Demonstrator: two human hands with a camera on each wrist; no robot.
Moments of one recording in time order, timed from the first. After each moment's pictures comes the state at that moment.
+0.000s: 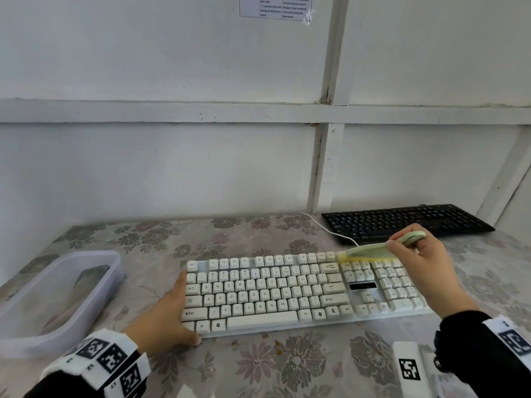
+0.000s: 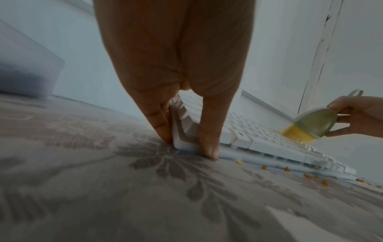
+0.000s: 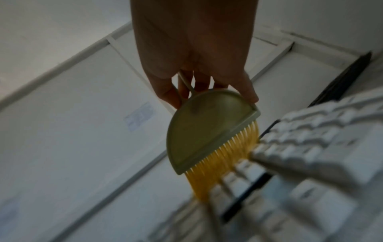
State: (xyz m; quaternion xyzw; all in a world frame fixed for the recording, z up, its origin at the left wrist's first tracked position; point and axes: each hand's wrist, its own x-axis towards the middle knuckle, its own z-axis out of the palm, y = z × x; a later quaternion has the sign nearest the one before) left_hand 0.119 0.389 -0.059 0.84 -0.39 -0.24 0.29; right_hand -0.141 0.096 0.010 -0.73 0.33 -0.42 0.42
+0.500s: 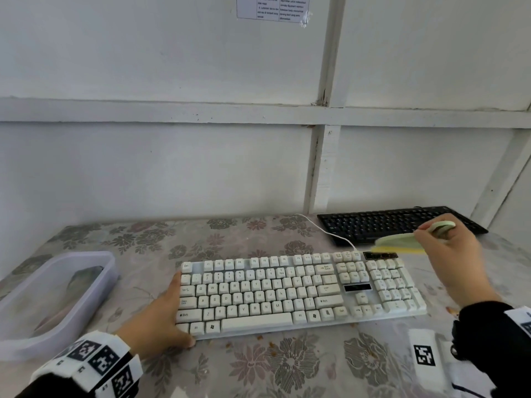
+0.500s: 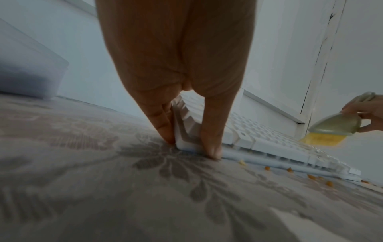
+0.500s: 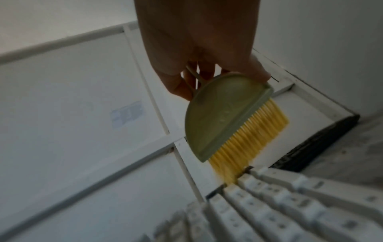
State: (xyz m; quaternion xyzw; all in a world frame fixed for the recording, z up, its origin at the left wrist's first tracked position) left_hand 0.117 0.389 -0.055 0.84 -0.39 -0.25 0.28; right_hand -0.163 0.067 0.026 -0.73 0.40 -0.46 0.33
